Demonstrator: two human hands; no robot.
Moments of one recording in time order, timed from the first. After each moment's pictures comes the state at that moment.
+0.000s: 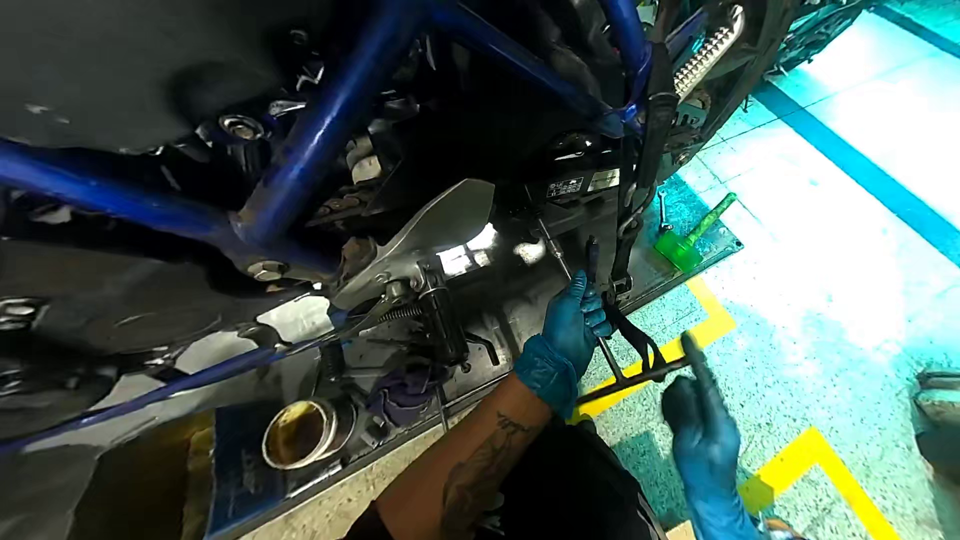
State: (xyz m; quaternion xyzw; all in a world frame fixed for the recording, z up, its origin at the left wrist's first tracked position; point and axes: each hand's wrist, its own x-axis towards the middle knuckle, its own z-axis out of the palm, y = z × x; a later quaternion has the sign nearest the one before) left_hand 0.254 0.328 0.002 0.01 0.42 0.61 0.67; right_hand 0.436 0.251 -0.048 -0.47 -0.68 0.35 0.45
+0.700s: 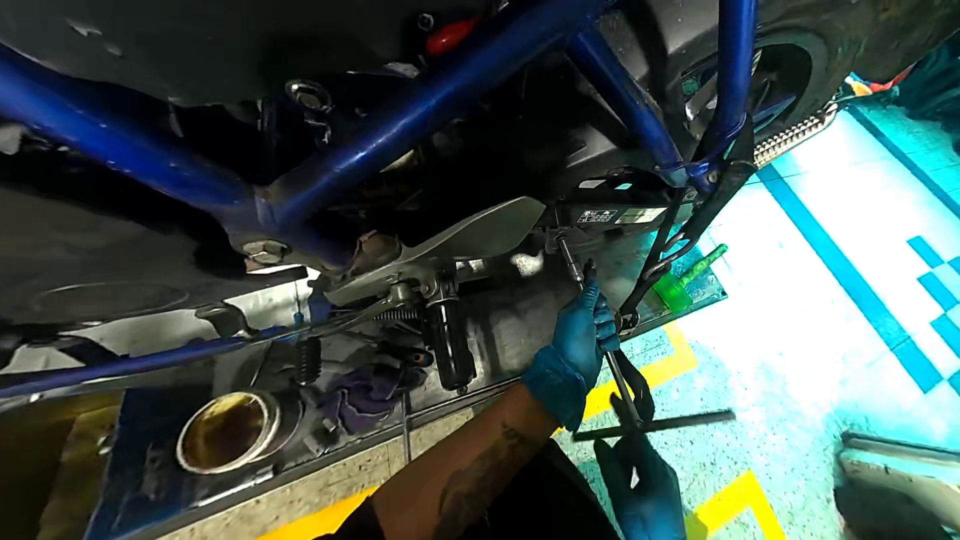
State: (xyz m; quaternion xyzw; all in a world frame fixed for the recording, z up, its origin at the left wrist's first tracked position) left_hand 0.240 0.349 0.004 0.00 0.38 0.62 0.69; right_hand 0.416 0.241 -0.043 -0.56 -0.72 0.29 0.28
